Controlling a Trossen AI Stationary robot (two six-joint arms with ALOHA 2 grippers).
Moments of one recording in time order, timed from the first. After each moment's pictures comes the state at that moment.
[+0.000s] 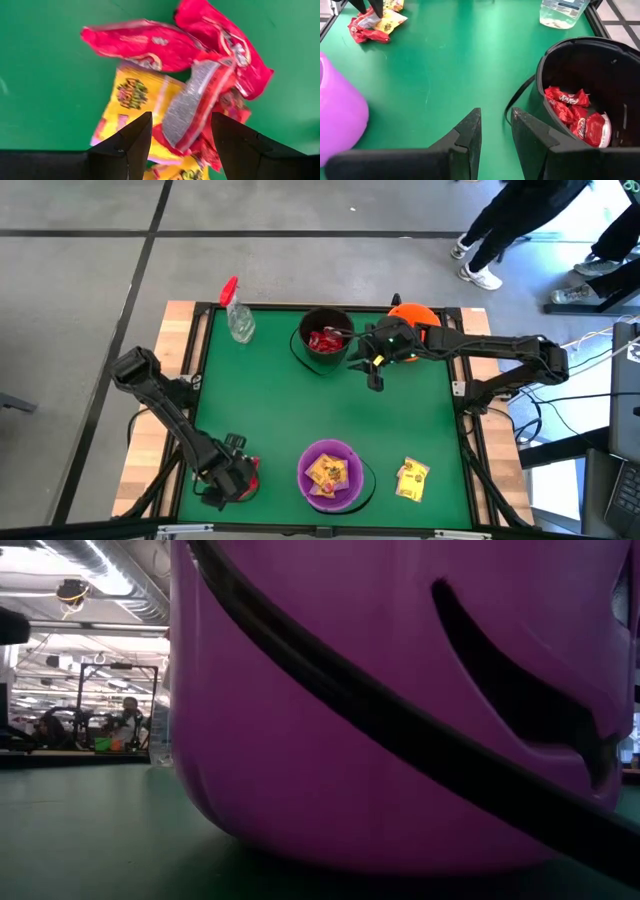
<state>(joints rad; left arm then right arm) -0.81 1.65 1.03 -0.85 0.03 -0.62 -0.20 1.34 1.07 -0.39 -0.19 -0.16</state>
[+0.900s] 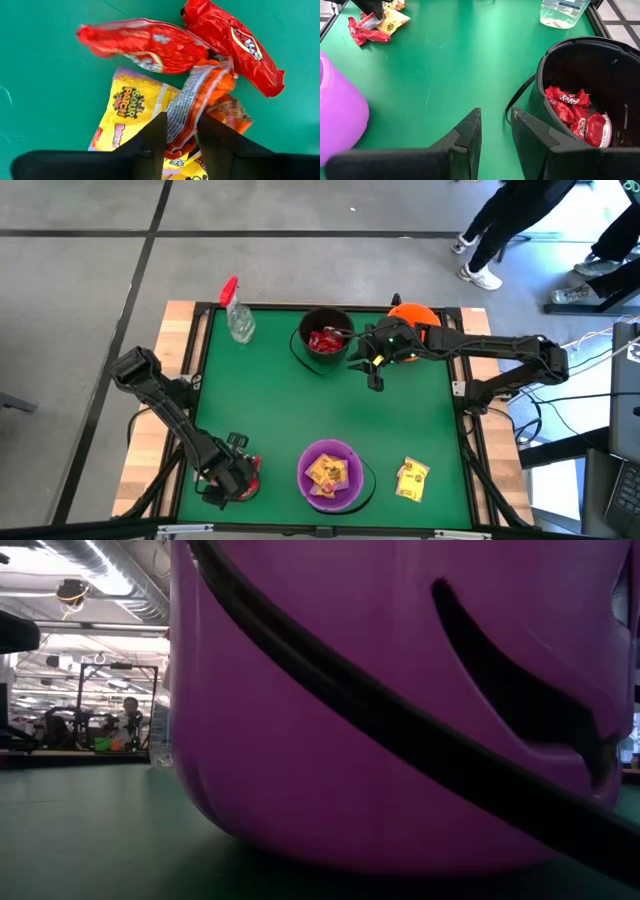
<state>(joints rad) -0.80 1.65 1.01 -0.83 0.02 -0.57 -0.20 1.34 1.07 -0.39 -0.19 -0.16</state>
